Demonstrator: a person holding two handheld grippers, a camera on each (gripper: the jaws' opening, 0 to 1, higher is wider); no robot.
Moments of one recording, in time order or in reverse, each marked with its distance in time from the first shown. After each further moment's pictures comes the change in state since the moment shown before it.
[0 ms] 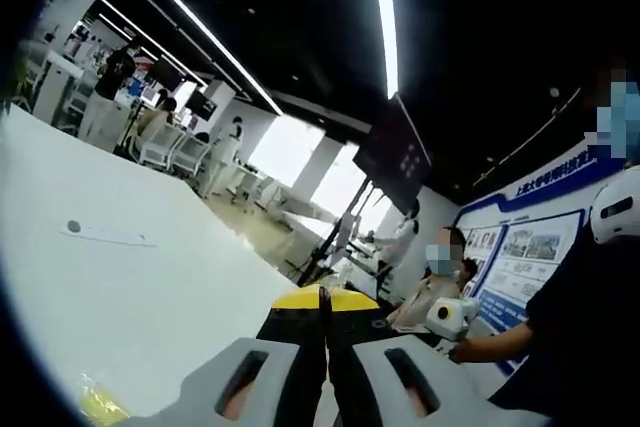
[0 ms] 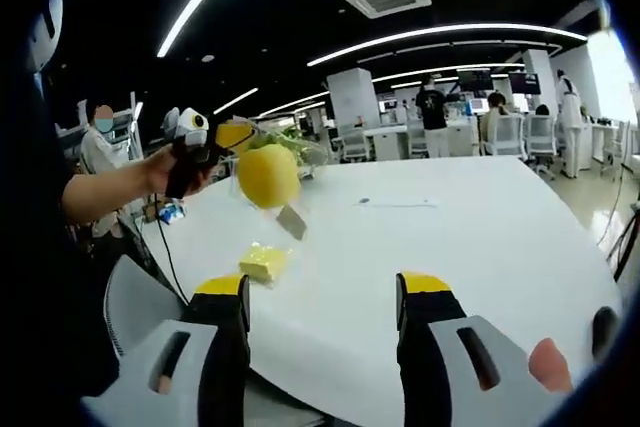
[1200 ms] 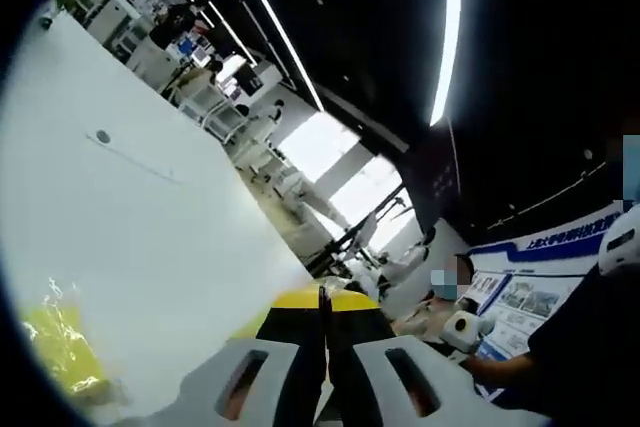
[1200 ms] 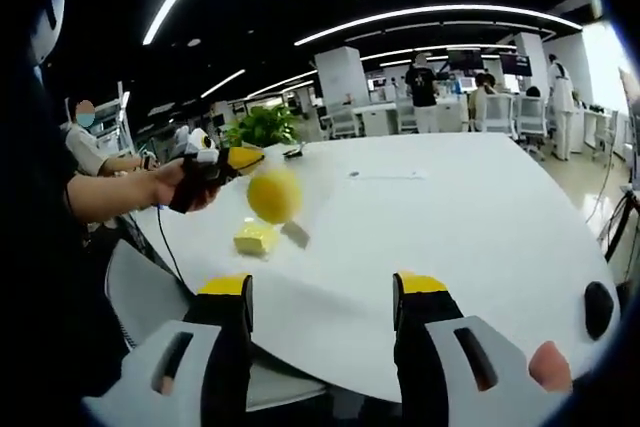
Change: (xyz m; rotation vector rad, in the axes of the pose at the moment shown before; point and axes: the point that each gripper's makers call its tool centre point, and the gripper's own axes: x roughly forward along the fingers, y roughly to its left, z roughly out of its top) left arm -0.008 0.057 -0.067 -0.279 -0.014 0.100; right arm -0.015 -0.004 -0.027 0.036 0.102 -0.043
